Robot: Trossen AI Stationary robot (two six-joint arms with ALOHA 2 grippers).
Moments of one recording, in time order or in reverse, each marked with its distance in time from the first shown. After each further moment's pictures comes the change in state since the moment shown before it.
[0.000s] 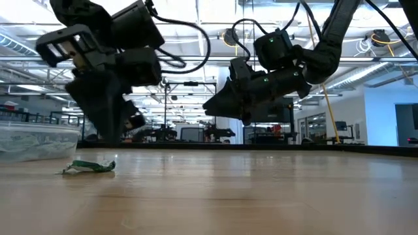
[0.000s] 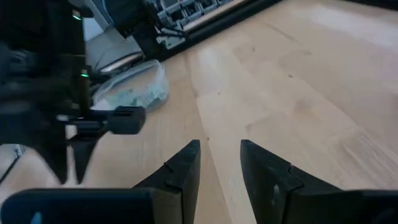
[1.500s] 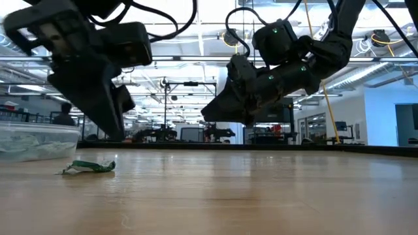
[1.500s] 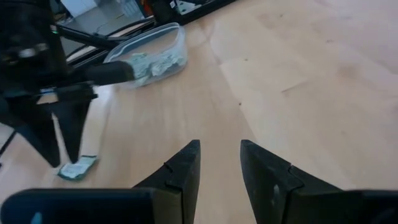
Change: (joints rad) left arm -0.248 -0.022 0.001 0.116 -0.407 -0.259; right arm 0.152 0.000 -0.001 -0.074 0.127 0.000
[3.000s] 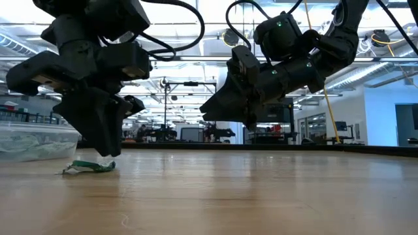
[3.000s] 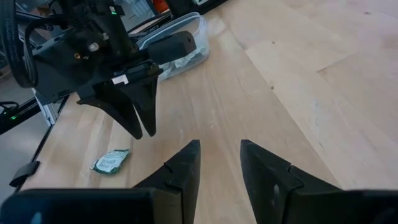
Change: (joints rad) left arm 0.100 -0.001 0.000 -0.177 0.006 0.375; right arm 0.066 0.000 0.000 0.001 0.005 0.110
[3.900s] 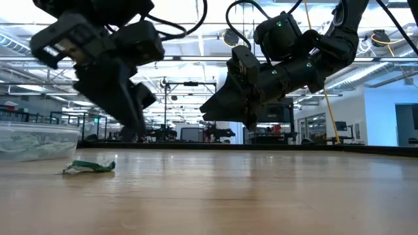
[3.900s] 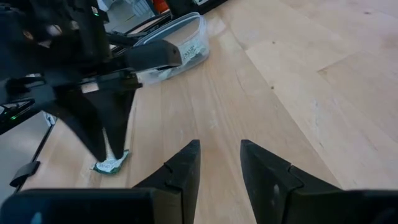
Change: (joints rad) left arm -0.002 0.000 0.001 0.205 0.061 -0.118; right arm 0.000 0.000 0.000 0.000 0.000 0.000
